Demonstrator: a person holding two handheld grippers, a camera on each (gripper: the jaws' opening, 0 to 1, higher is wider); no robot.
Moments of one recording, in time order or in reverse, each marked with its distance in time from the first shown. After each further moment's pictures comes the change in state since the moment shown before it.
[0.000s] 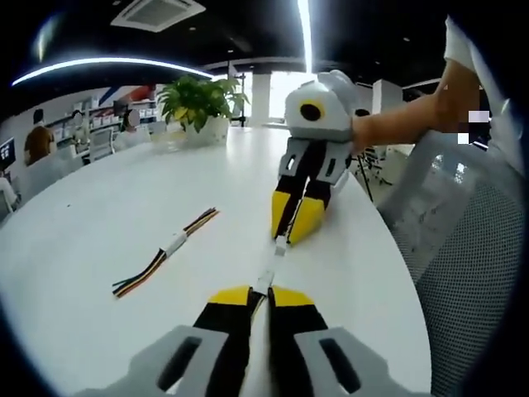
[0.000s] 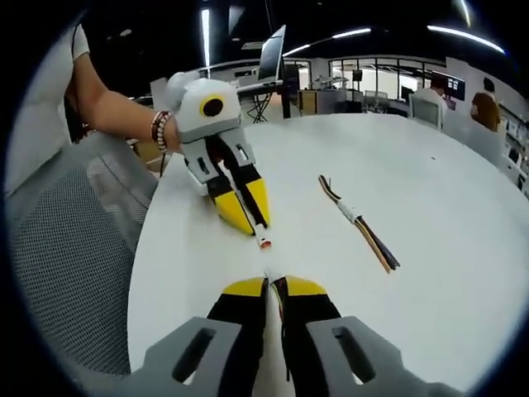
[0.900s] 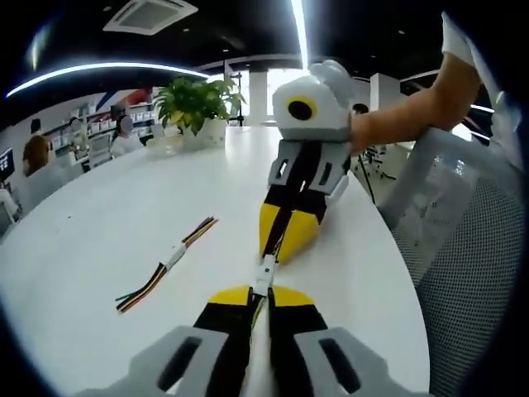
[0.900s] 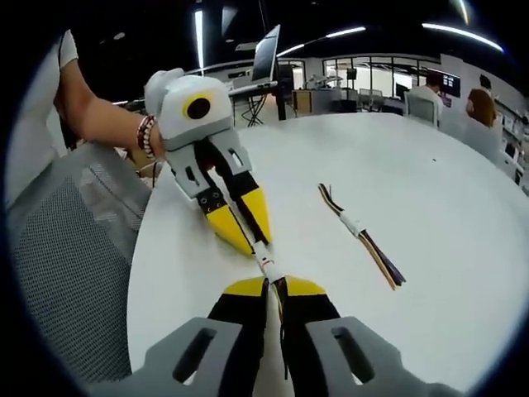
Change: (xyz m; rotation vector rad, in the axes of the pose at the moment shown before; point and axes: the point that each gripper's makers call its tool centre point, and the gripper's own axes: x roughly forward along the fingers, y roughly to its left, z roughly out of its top) left arm 0.002 -0.005 0.011 0.045 0.001 0.003; right arm 0.015 0.000 0.009 0.044 0.012 -0.021
